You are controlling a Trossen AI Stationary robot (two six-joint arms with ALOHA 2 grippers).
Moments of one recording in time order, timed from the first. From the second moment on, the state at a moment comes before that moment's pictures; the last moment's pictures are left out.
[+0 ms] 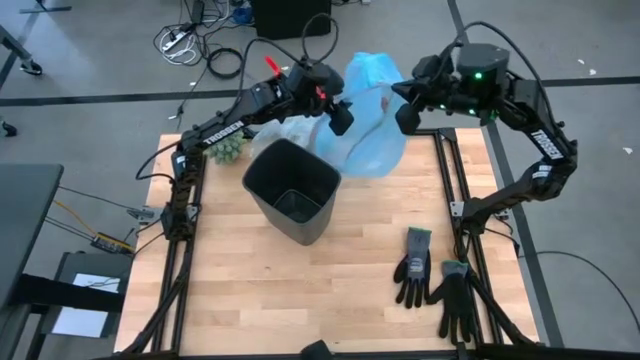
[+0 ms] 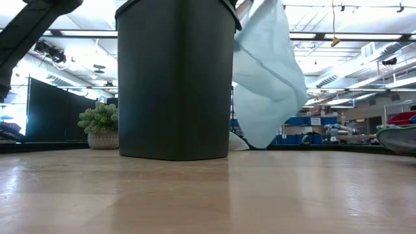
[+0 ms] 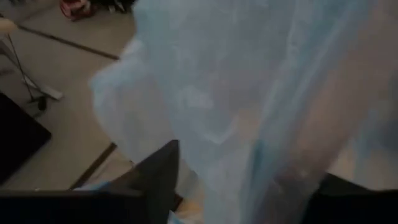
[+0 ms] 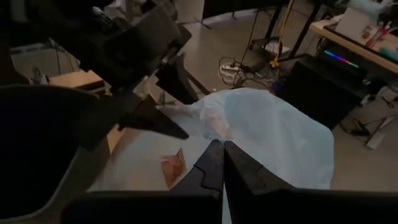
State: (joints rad) left arm 0.39 2.01 2.35 -0.80 -0.21 0.00; right arm -0.36 1.35 2.03 -0.94 0.34 -0.06
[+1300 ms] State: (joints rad) left arm 0.15 1.63 2.35 -0.31 -0.10 0.03; right arm -0.18 1.25 2.03 -0.26 -0.03 -0.29
